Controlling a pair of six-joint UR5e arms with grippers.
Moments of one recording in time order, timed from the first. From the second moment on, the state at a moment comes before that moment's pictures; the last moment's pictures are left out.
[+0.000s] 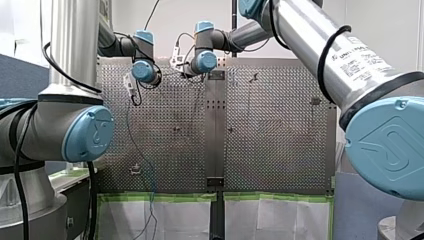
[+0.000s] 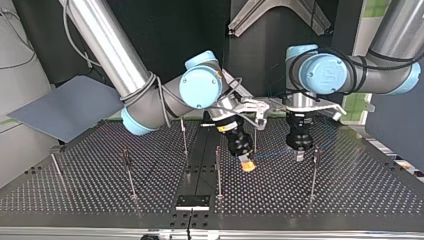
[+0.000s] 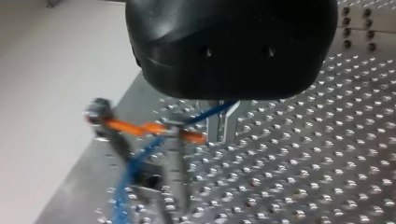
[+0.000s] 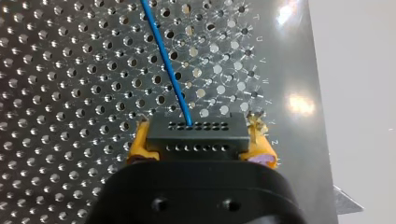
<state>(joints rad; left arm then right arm) -0.05 -1.63 -1.80 -2.78 -1.71 -1.85 2.45 -0.87 0.79 0.03 1.61 1.75</state>
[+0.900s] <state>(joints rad) -0.08 -1.64 -2.04 -2.62 -1.72 -1.88 2.46 -0.85 0.97 0.02 1.62 1.76</state>
